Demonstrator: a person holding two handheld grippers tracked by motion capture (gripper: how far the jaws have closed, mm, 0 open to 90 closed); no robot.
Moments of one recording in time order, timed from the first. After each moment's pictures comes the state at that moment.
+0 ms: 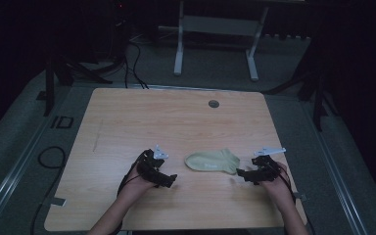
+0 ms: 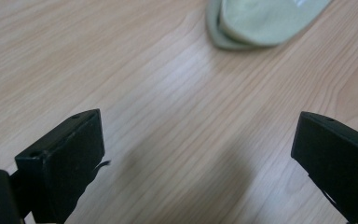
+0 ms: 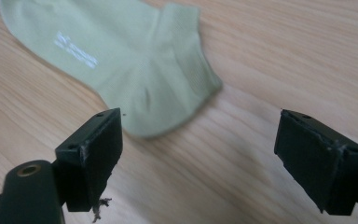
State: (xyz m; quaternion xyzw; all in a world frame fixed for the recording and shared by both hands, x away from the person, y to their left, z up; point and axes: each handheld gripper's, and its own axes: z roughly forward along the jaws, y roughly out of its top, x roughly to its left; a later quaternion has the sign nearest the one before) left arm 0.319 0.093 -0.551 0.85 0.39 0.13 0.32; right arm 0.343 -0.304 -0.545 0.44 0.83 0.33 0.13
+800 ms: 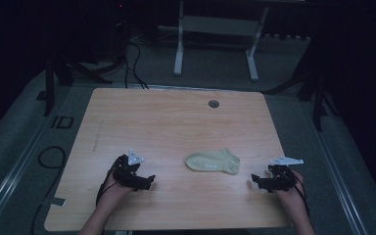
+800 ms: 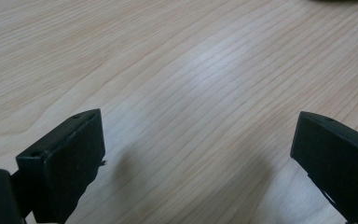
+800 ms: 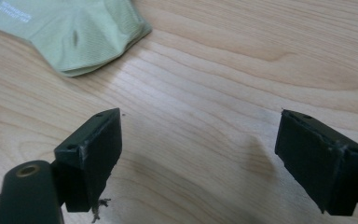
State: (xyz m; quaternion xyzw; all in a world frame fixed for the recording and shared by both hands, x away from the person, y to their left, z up) left arm 0.299 0.159 -0.563 0.82 0.44 0.18 0.32; right arm 0.319 -0.349 -0.557 0.47 0.80 0.33 0.18
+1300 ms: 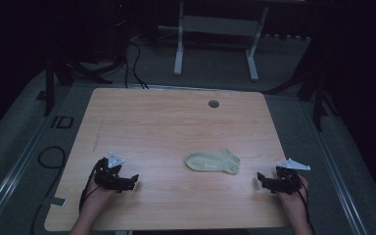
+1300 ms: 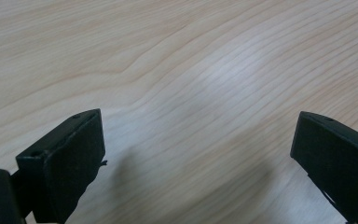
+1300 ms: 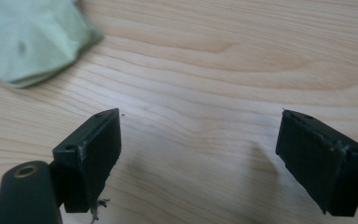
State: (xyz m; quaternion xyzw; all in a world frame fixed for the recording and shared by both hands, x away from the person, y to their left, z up) left arm 0.283 0.207 -0.567 0.78 0.49 0.21 0.32; right arm 0.311 -0.362 -0.565 0.52 0.75 0.33 0.23
